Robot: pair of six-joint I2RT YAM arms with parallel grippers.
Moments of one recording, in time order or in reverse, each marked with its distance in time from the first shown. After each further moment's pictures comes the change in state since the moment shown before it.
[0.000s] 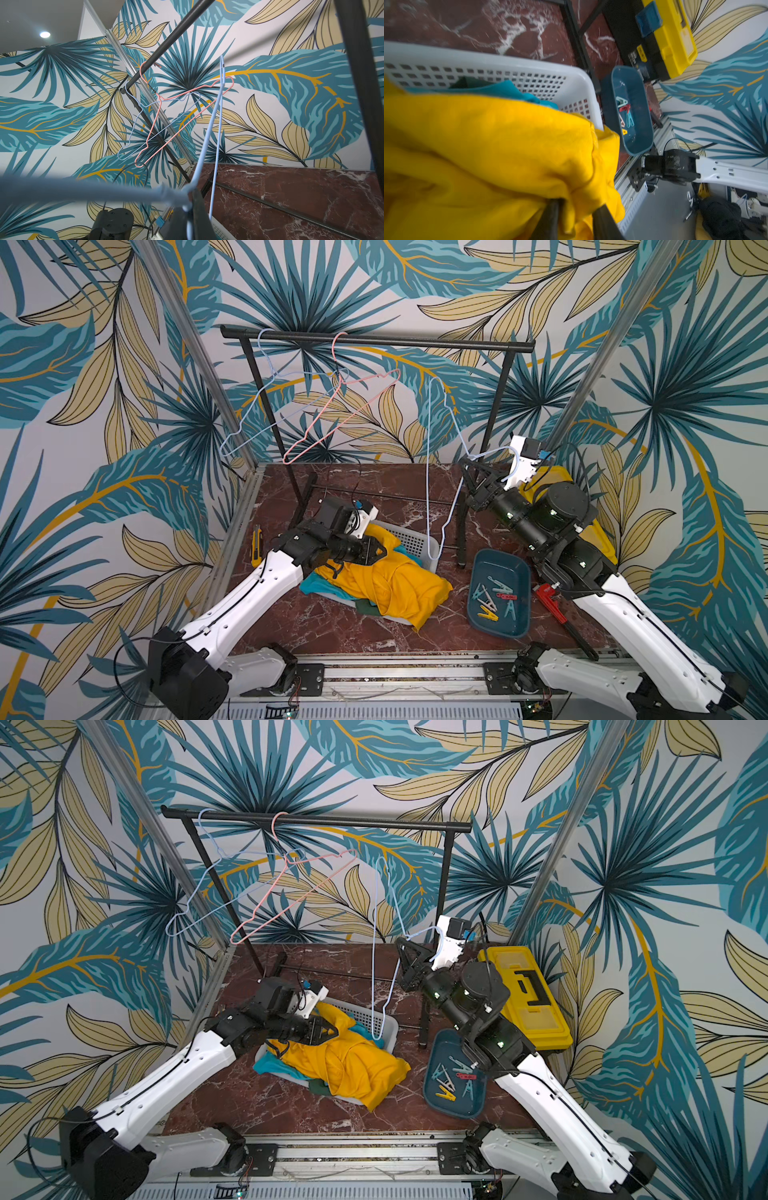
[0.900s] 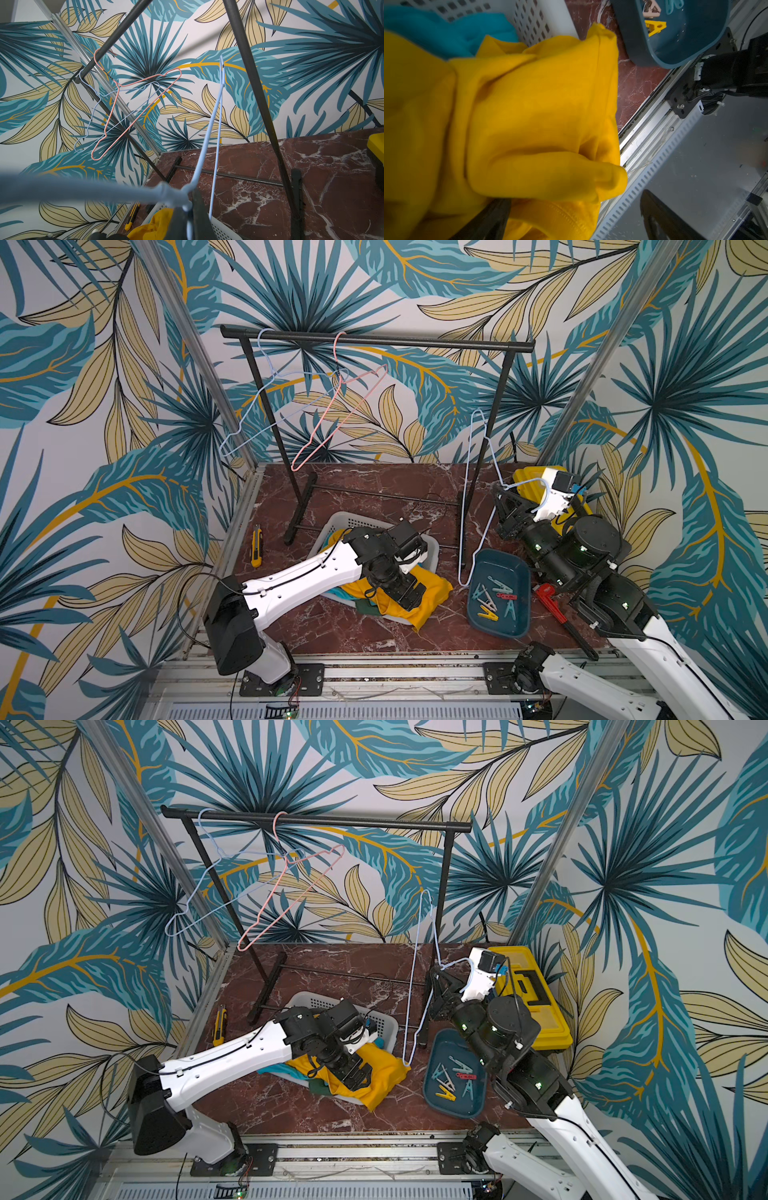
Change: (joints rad) left arm -0.415 0.315 0.289 -0.397 -0.251 0.139; right arm 0.000 -0.231 -0.117 -0.237 0.183 -0.030
